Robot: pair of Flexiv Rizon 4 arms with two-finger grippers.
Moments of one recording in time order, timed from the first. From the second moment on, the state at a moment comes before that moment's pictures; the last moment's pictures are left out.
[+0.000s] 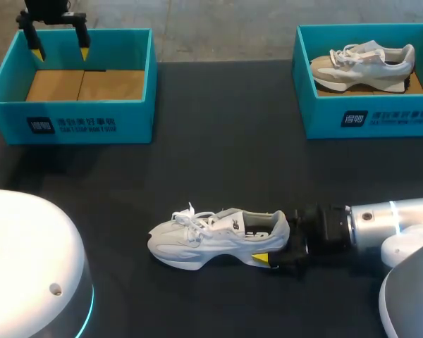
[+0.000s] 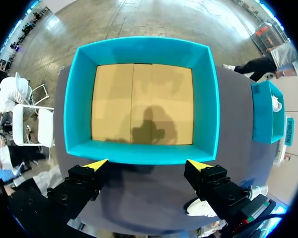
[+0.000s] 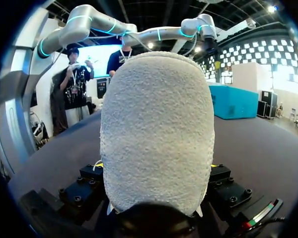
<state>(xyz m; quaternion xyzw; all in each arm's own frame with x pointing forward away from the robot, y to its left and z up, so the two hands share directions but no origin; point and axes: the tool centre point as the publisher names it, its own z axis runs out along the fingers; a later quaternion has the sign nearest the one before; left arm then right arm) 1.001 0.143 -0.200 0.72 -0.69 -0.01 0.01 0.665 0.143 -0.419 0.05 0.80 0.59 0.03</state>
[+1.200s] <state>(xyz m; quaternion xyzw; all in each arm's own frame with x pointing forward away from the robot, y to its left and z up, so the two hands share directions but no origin) 0.886 -0.017 -0.209 0.71 -0.70 -0.07 0.02 0.665 0.143 -0.419 0.05 0.80 0.59 0.03</state>
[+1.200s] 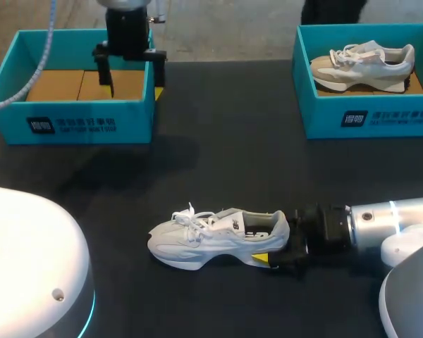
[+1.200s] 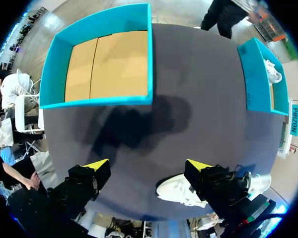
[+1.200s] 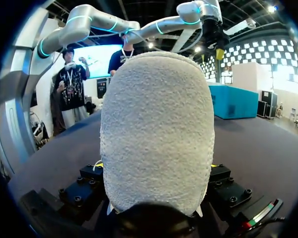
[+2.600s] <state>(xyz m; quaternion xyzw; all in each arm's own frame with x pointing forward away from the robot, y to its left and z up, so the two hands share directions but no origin) 0.734 -0.151 -0.243 0.72 -0.69 -0.06 0.07 0.665 0.143 -0.419 0.05 0.80 0.59 0.03</state>
